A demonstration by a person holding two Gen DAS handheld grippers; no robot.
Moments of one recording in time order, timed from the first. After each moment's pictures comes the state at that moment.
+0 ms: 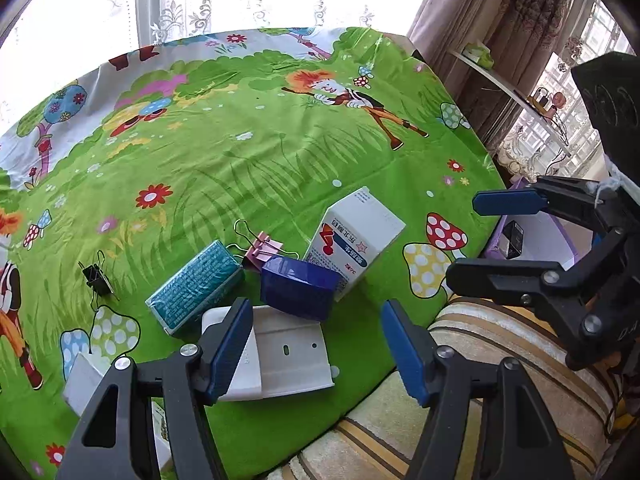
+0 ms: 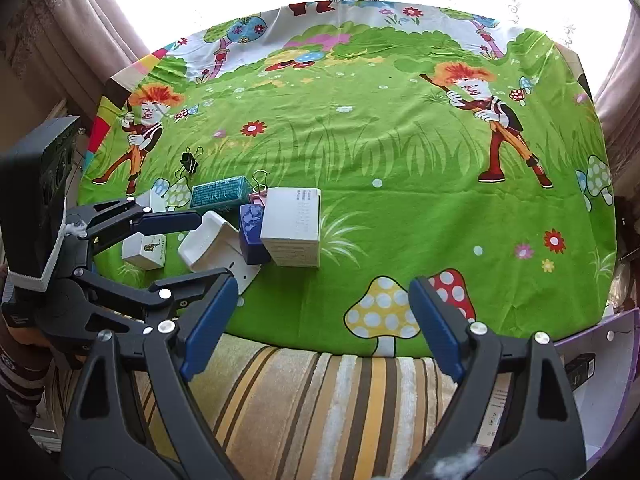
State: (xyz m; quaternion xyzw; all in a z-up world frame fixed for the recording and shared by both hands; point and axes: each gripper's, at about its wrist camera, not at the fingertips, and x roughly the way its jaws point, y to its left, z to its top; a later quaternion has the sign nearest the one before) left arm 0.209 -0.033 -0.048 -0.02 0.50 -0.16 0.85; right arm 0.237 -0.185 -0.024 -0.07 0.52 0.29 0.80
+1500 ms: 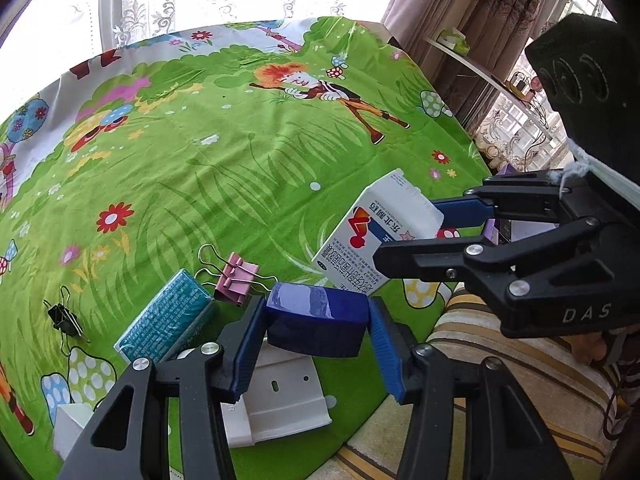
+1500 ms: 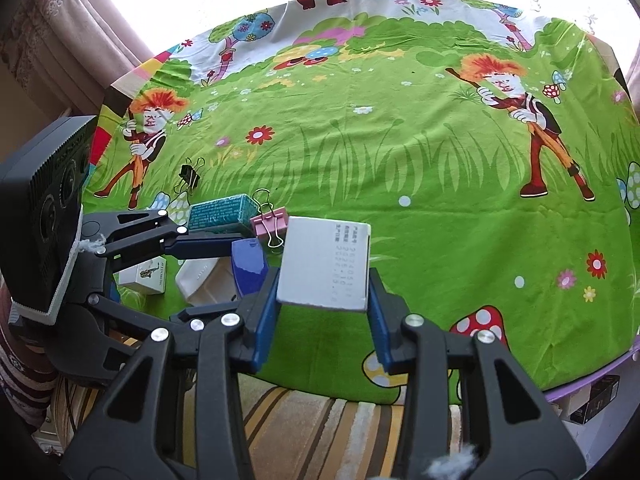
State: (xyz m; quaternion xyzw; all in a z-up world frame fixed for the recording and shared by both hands) left arm 0.228 -0.044 -0.059 -0.01 0.50 -0.21 0.84; right arm 0.258 -0.178 -0.044 -0.03 0.52 0.31 0.80
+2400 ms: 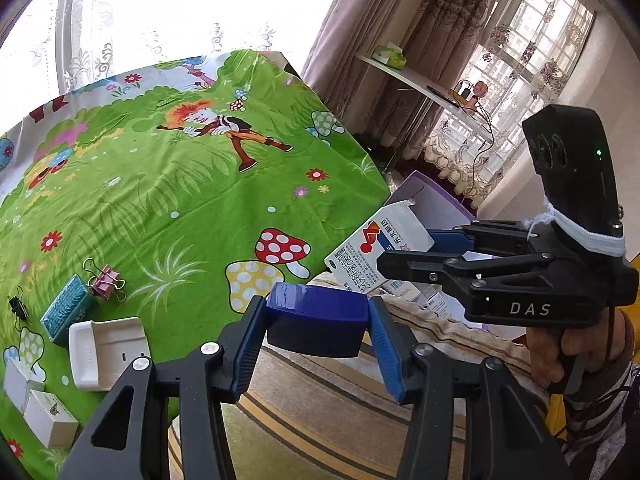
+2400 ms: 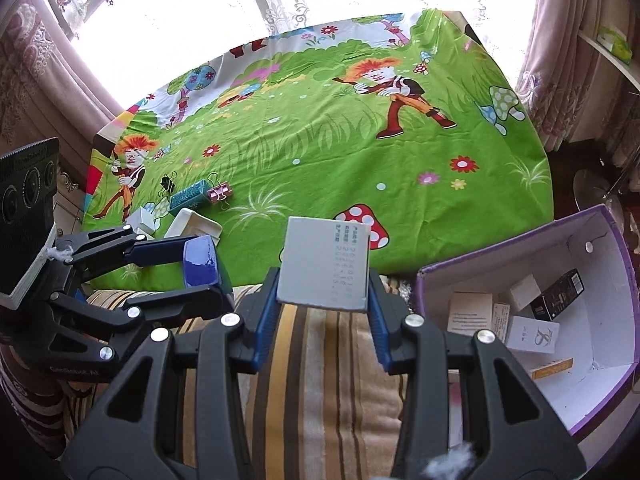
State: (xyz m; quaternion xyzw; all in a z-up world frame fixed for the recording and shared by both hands) left arm 0.156 -0.150 0.000 -0.03 0.46 -0.28 0.84; right arm 0.169 -0.322 -0.001 0.04 0.49 0.21 0.85
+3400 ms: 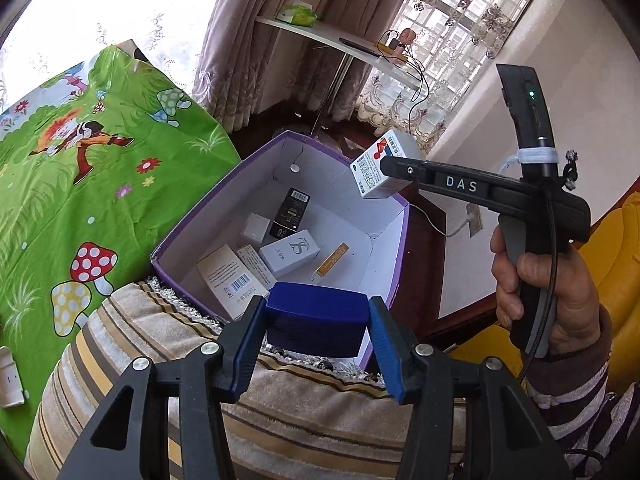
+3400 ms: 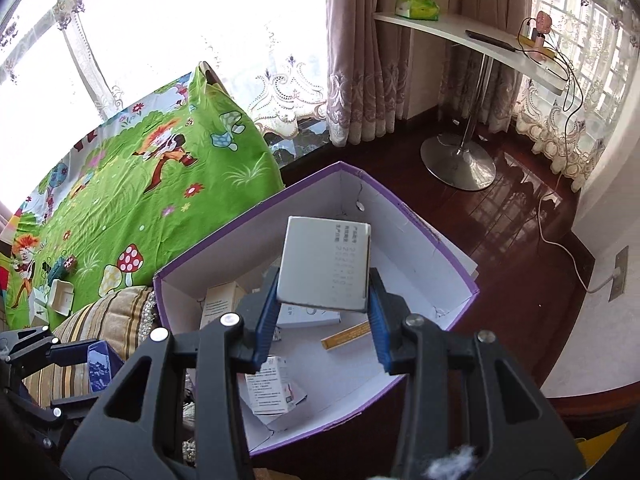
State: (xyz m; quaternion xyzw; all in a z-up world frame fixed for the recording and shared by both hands) left arm 0.116 -0.324 0.003 0.01 0.49 -0.37 0.79; right arm 0.135 -0.545 0.007 0.09 0.44 -0.06 0.89
